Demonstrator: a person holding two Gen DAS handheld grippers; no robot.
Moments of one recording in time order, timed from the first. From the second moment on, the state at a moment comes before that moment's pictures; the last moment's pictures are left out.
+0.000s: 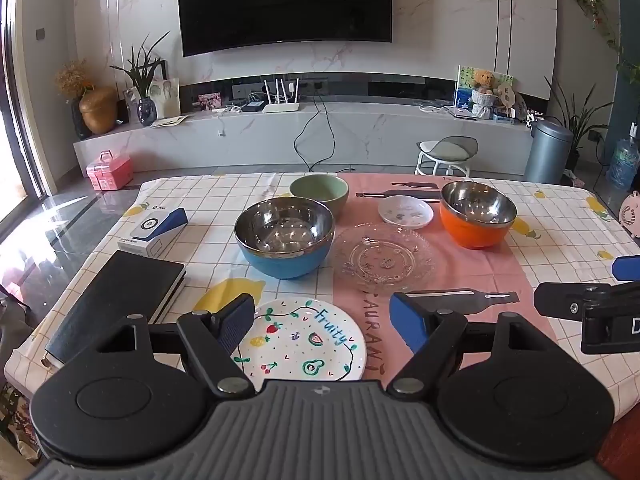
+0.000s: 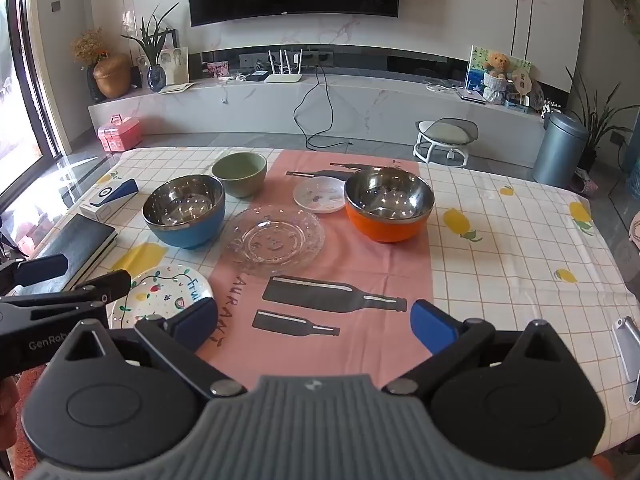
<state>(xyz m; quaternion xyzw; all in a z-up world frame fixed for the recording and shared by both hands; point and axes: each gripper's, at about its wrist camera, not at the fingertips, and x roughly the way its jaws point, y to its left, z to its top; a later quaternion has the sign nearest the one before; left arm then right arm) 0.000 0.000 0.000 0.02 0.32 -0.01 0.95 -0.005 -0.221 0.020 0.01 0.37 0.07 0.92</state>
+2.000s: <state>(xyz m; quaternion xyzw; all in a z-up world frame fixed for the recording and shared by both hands) 0.000 -0.002 -0.017 0.02 0.33 -0.01 0.94 -0.005 -0.223 0.016 0.02 0.39 0.07 0.92</state>
